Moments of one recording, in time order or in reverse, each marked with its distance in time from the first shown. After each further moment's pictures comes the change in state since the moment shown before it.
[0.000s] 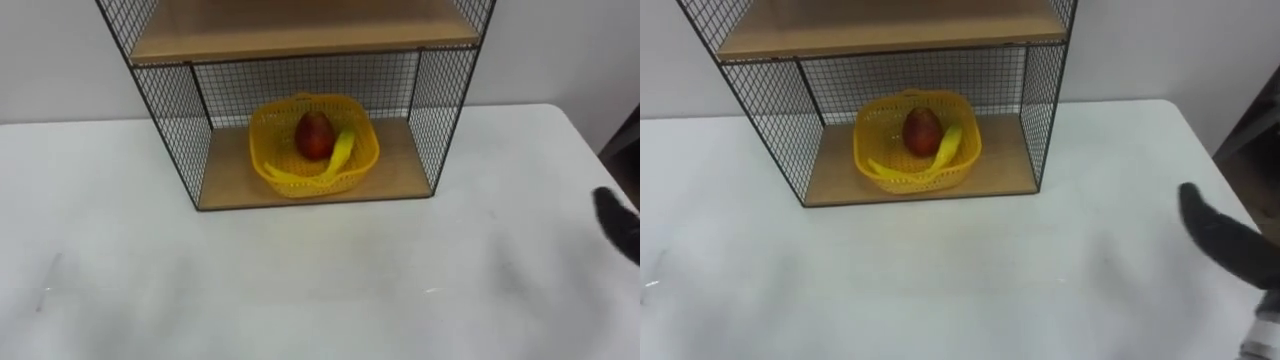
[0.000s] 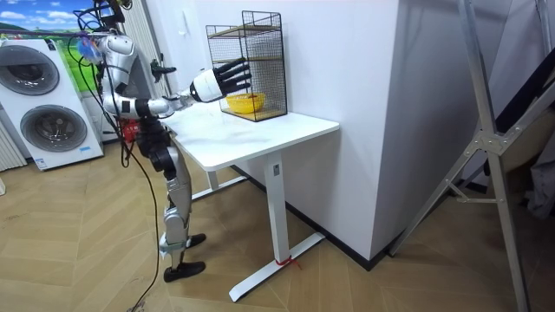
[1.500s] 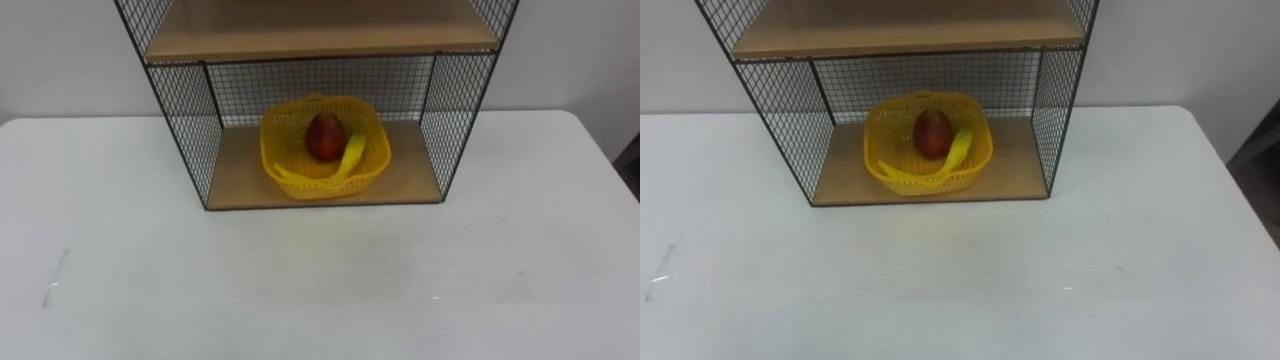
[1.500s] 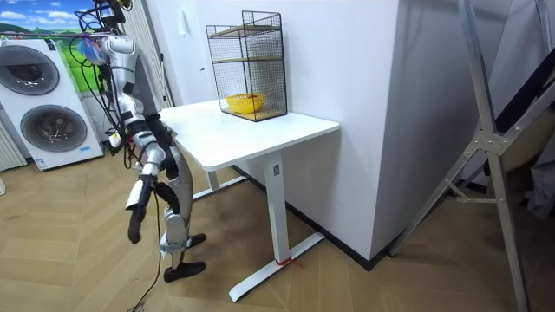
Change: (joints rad) left arm -0.045 -0.054 -0.006 1.231 -0.476 0.148 0.135; right arm -0.131 0.060 -0.106 1.352 0.566 0.185 -0.147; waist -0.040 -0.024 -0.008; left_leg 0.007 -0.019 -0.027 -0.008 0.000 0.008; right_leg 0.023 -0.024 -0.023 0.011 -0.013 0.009
